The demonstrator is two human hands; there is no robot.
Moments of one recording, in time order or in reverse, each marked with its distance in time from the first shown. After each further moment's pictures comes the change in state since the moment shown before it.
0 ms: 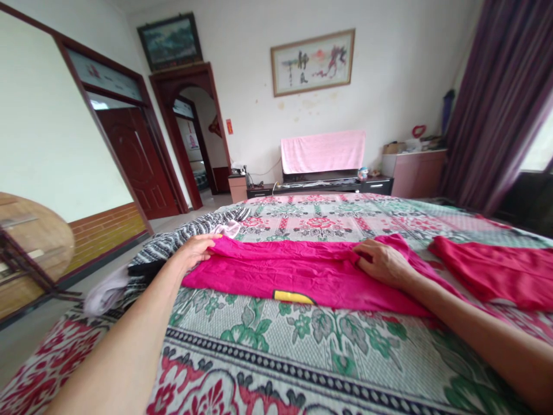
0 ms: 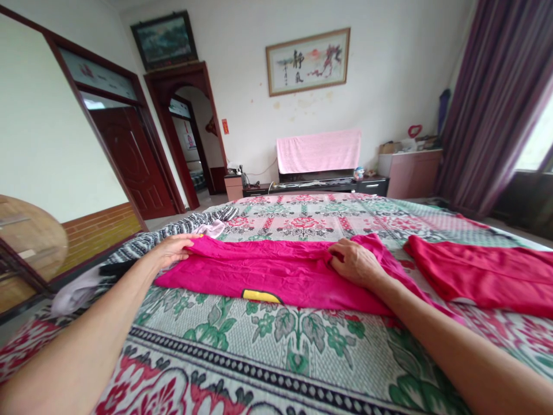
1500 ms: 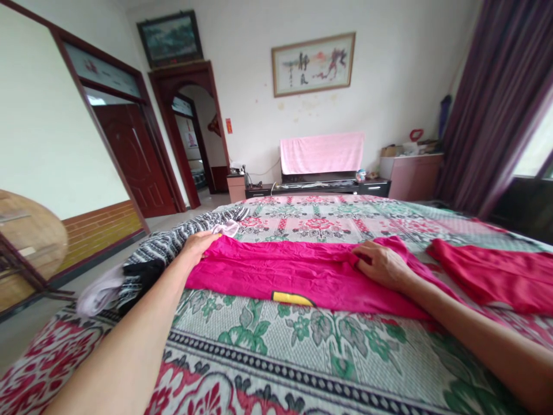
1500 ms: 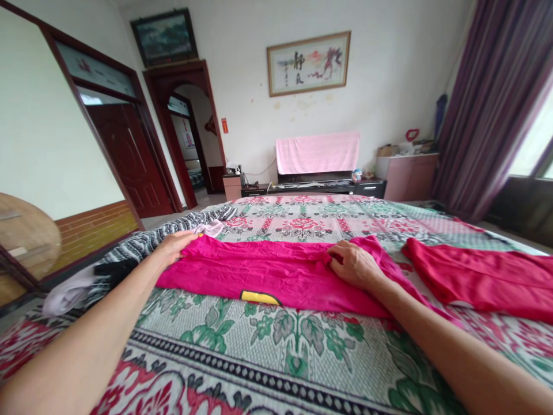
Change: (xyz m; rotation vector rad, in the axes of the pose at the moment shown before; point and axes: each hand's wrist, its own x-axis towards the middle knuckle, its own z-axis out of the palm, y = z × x) left_hand 0.022 -0.011 0.015 0.049 0.229 0.049; right_hand 0.000 -0.002 -0.002 -0.023 -0.016 0.004
